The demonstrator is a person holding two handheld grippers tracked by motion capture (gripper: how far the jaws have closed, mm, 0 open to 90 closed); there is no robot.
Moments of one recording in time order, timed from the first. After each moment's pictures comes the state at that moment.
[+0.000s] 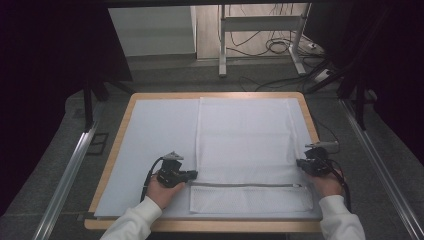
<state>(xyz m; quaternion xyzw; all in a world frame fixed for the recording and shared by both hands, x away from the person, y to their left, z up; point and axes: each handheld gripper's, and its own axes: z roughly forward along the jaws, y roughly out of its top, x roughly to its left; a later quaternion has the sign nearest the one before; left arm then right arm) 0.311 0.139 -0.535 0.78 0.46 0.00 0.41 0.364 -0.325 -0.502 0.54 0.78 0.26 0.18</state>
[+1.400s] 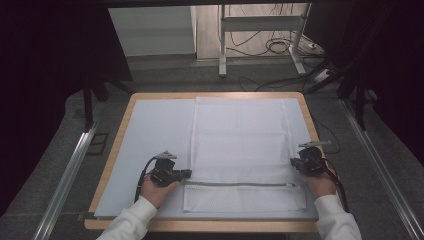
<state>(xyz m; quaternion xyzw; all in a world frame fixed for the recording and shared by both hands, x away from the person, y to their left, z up) 0.311 0.158 -0.535 0.78 0.48 0.00 0.41 0.364 -0.306 -0.501 0.52 0.79 0.27 0.18</state>
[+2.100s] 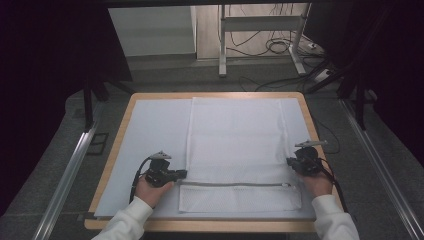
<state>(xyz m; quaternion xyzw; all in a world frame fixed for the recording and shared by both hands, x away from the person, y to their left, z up) 0.308 0.172 -0.533 0.77 0.48 0.00 0.41 0.363 -0.295 -0.500 0.51 0.79 0.28 0.18</state>
